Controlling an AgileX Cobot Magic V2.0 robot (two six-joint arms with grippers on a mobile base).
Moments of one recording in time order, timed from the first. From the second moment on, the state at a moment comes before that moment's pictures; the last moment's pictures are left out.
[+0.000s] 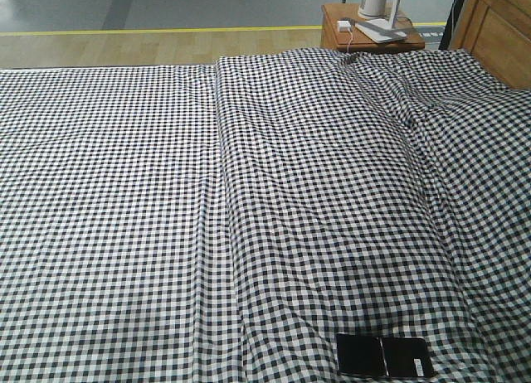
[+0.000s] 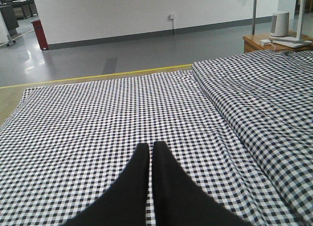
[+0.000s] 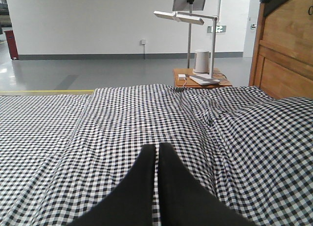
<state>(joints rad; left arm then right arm) 0.07 -0.01 0.03 -0.03 0.18 0.15 0.01 -0.01 0.03 0.07 0.11 -0.07</state>
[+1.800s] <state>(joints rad) 0.07 -0.01 0.03 -0.03 0.18 0.15 0.01 -0.01 0.02 0.07 -0.29 -0.07</state>
